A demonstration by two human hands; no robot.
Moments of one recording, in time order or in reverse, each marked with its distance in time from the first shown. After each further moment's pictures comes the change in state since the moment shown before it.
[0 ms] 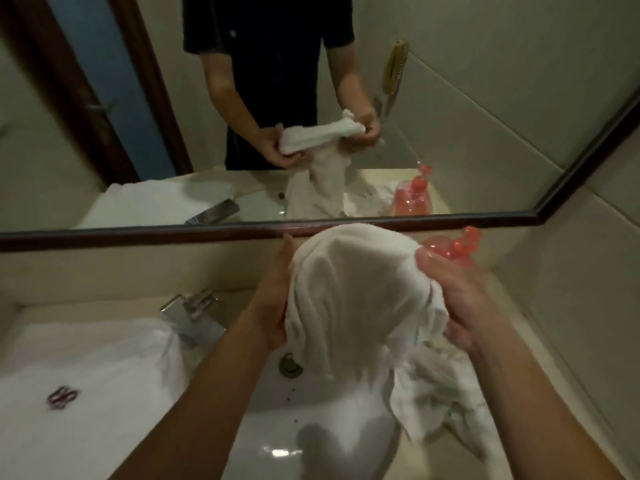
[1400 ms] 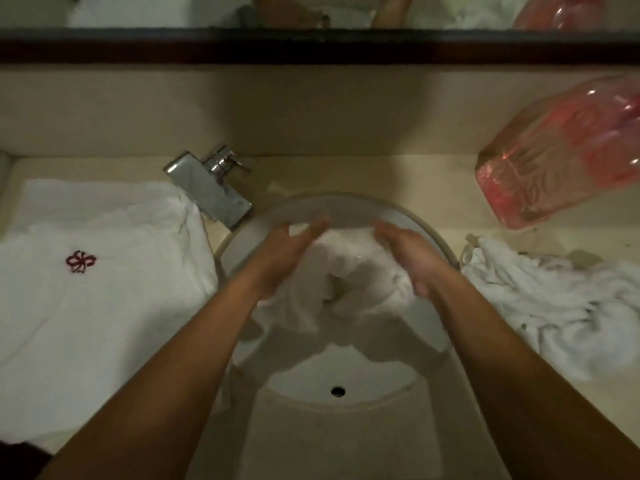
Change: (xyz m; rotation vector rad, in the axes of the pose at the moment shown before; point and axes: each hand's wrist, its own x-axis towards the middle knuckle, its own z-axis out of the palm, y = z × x) left_hand 0.028 -0.115 -0.139 0.591 0.302 -0.244; right_hand 0.074 0.225 -0.007 -0.533 0.145 0.523
